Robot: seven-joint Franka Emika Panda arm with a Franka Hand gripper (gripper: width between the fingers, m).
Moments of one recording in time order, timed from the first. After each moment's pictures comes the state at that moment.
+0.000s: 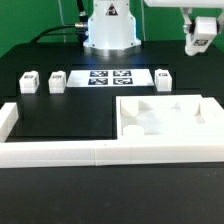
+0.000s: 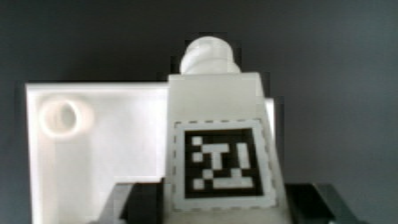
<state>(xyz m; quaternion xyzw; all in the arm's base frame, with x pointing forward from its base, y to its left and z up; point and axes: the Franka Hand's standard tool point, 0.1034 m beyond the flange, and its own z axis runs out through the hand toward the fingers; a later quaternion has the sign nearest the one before) 0.516 0.130 0.148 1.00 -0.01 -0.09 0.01</state>
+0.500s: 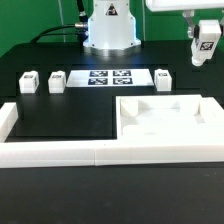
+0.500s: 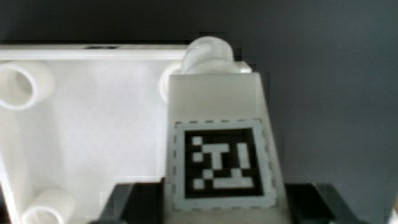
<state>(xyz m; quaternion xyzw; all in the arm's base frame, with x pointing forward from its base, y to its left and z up) 0.528 0.142 0.145 1.00 0.00 0.08 -0.03</state>
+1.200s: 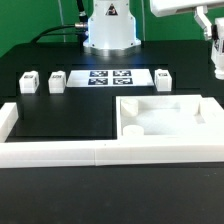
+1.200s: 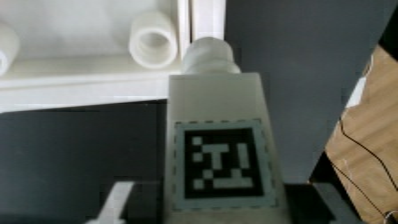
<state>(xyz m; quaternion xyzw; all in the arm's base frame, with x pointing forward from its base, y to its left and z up) 0.595 0.139 0.163 0.97 -0.01 0.23 -0.06</state>
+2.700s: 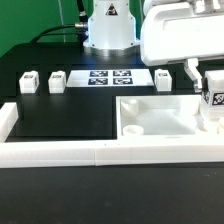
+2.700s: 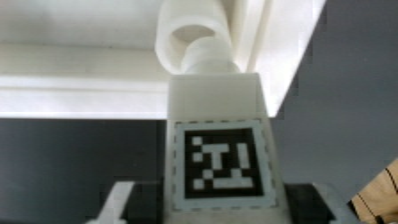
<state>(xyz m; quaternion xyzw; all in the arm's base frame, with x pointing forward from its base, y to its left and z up) 0.626 0.122 0.094 0.96 0.04 0.27 -0.03</state>
